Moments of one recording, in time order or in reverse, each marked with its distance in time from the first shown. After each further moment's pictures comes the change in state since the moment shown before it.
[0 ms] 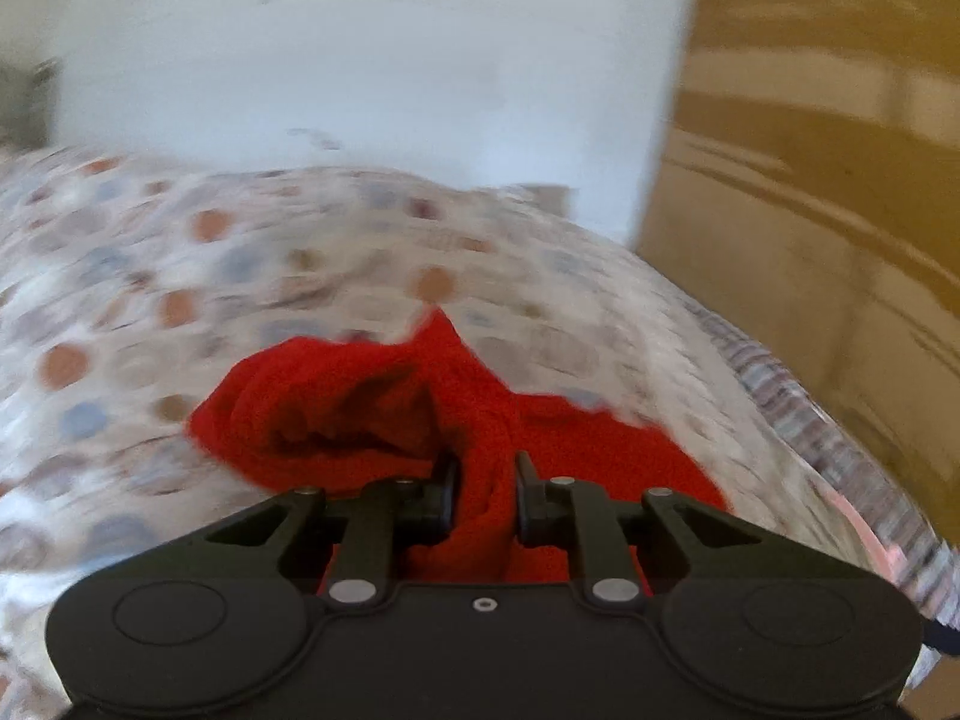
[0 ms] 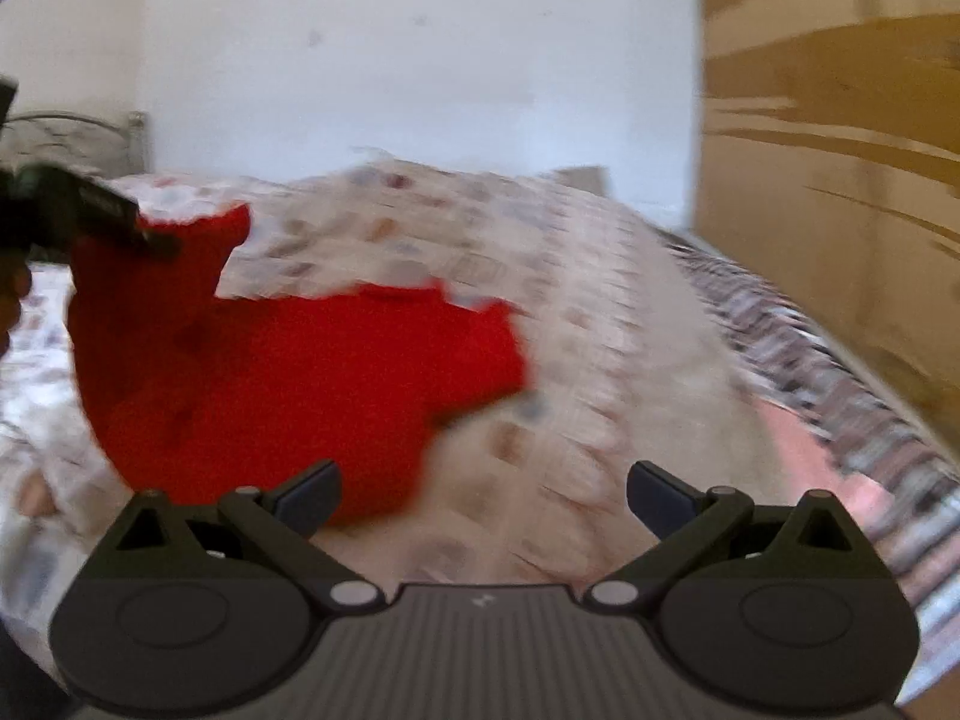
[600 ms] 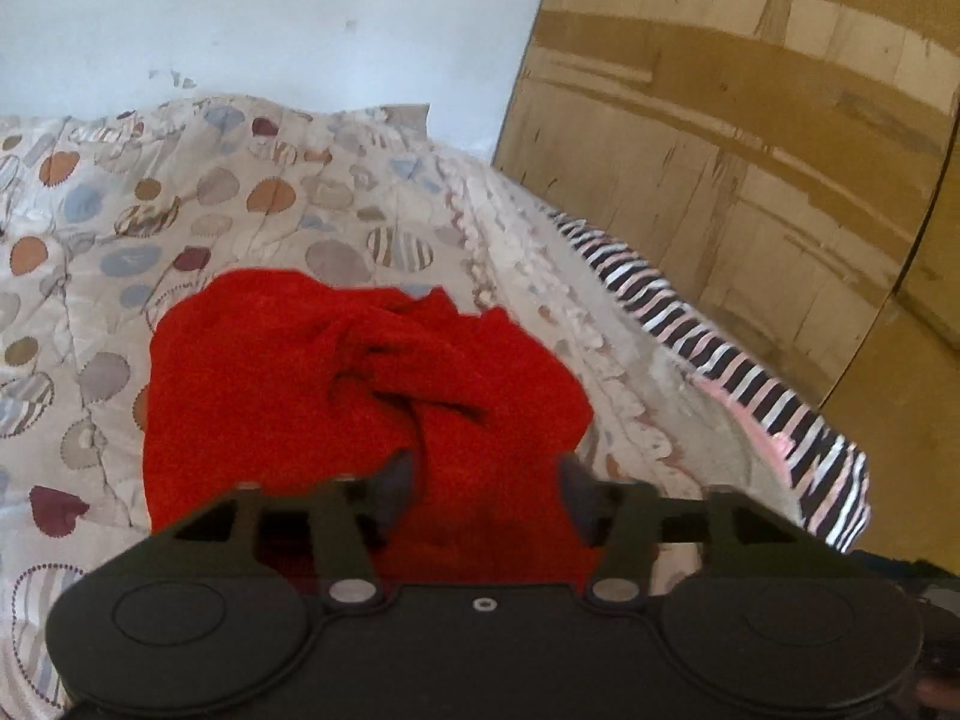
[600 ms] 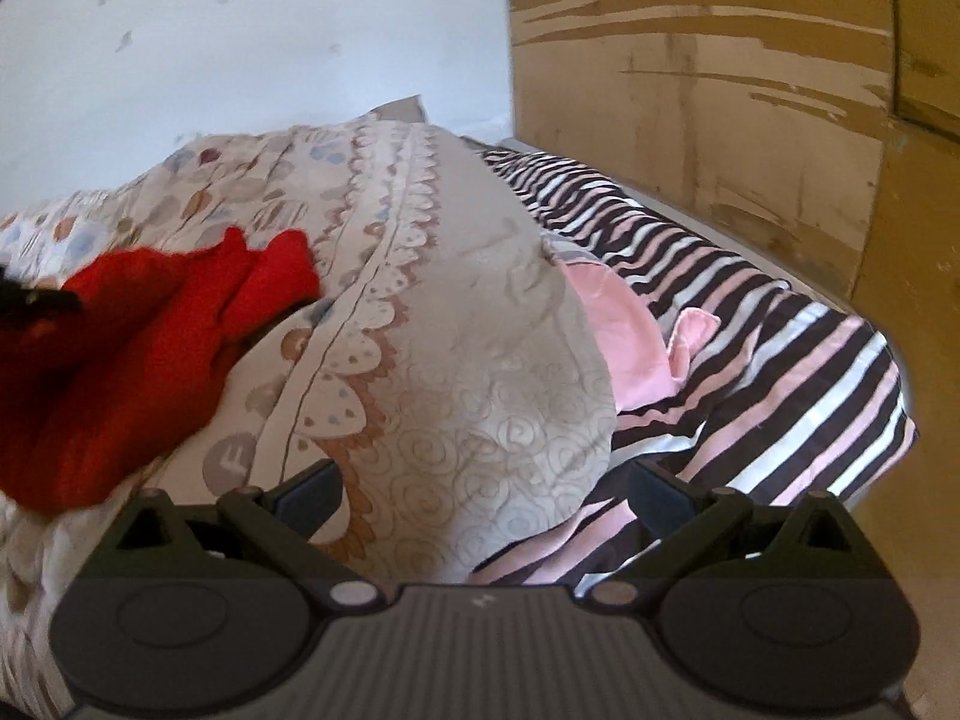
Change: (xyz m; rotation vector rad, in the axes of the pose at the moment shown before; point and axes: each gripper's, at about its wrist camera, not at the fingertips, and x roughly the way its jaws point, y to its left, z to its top) left arm 0.000 -0.019 -0.036 0.044 0.115 -0.247; right arm 0.005 -0.049 -0.035 0.268 0.090 -0.215
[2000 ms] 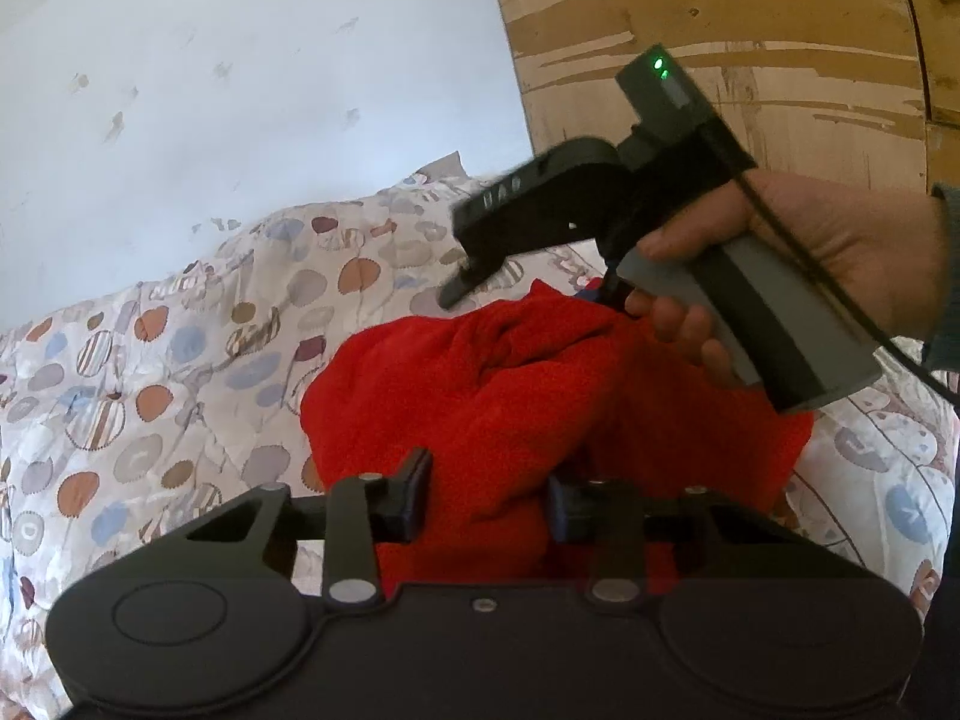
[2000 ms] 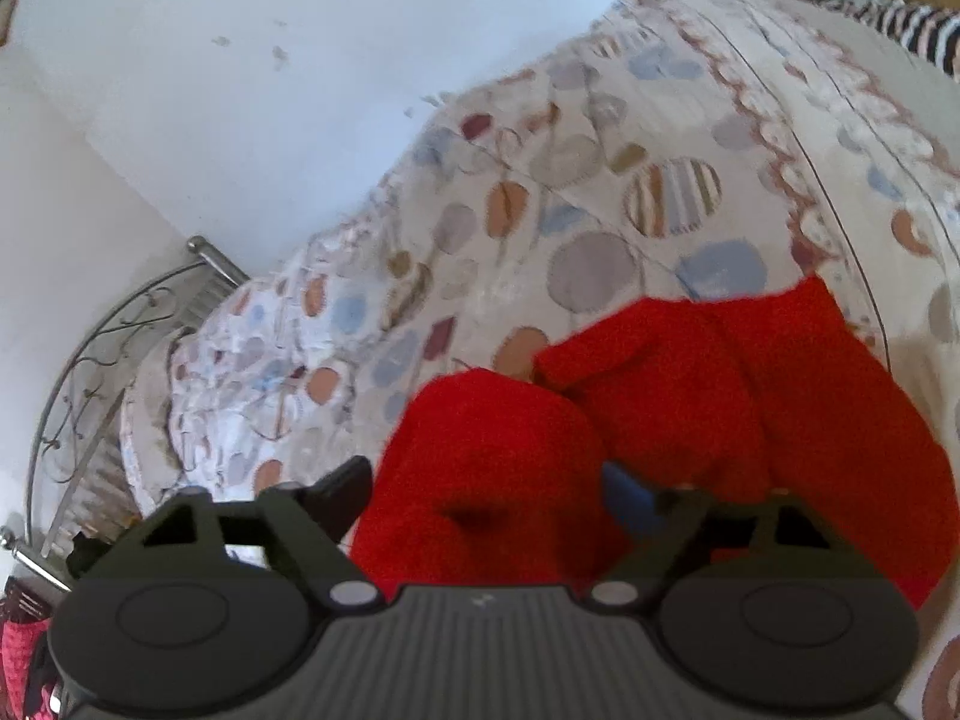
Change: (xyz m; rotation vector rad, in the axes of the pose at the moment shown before) left arm -0.022 0.002 -0.037 0.386 -0.053 0.282; right arm 0.177 0.178 0.131 0.184 0.299 0.692
